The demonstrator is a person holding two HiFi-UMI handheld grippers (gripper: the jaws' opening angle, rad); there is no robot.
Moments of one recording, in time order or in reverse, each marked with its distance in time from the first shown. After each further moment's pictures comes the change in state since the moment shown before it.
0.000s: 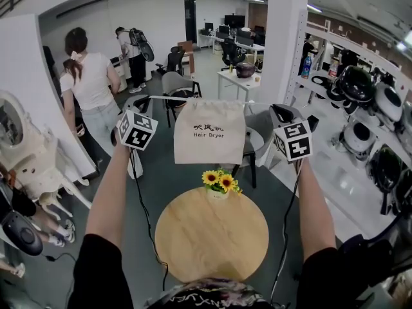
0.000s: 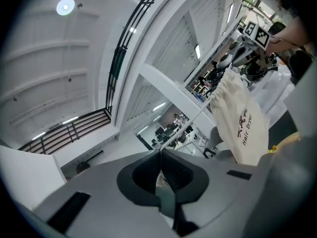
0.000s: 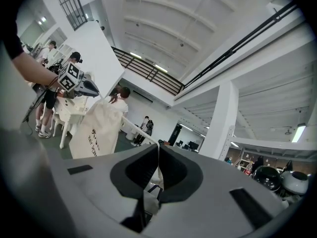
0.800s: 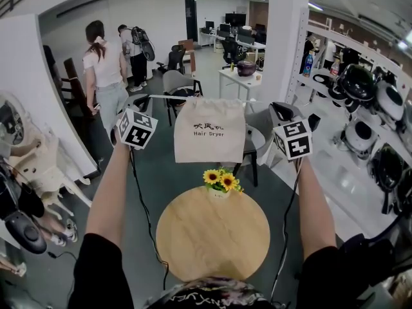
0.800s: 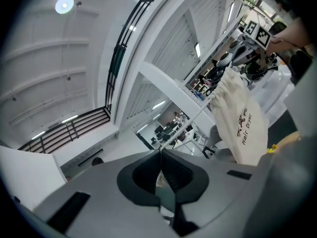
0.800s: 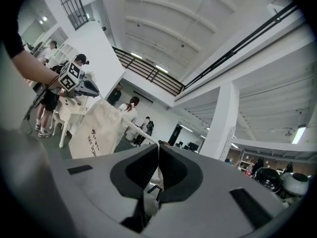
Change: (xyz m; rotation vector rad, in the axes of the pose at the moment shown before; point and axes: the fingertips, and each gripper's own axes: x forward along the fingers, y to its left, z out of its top) left arm 0.003 -0.002 -0.008 0.000 0.022 -0.003; right arm 0.005 0.004 -0.001 -0.012 -0.010 0.002
